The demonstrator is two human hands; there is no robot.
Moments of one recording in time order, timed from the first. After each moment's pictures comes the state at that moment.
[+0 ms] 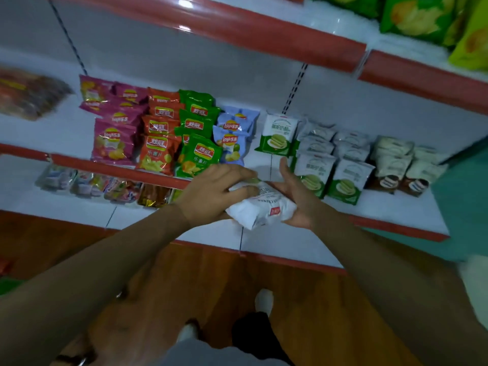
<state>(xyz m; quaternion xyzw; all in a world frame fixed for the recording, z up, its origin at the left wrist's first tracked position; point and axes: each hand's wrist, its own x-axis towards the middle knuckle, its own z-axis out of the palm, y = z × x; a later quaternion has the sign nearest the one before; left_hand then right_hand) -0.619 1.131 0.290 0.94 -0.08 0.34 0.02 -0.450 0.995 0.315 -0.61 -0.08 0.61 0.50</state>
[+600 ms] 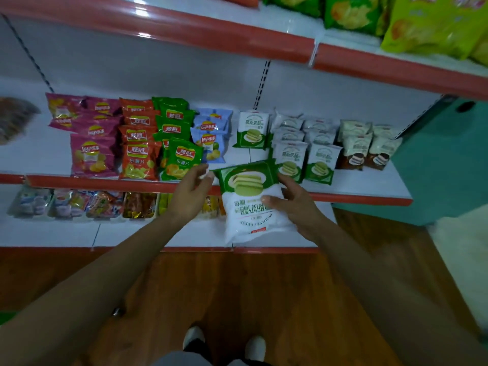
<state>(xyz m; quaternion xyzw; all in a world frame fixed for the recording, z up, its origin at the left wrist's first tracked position) -0.641 1.103 0.299 0.71 0.33 0.18 0.60 -0.499 0.922 0.327 -0.69 -0.19 0.40 0.57</state>
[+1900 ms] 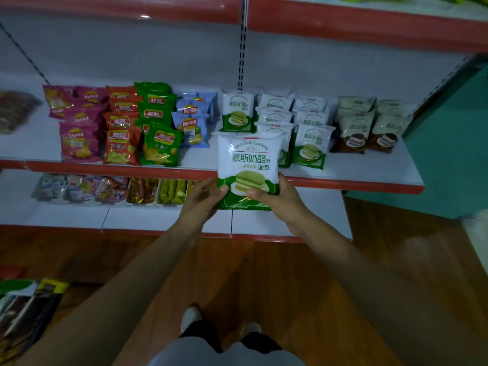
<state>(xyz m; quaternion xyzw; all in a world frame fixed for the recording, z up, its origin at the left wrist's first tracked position) -0.585 0.966 0.286 0.53 0.39 0.17 0.73 -0.446 0.857 0.305 -0.70 -0.20 0.39 0.56</state>
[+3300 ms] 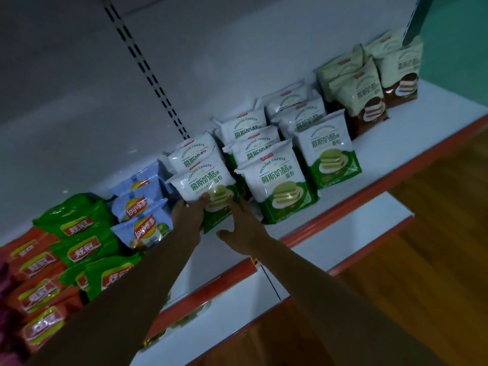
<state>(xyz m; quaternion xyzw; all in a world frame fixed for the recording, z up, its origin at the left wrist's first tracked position) -0.336 1.213 0.144 0.60 0.47 0.11 0.64 -0.326 1.087 0.127 -0.84 -0.23 0.26 0.41</state>
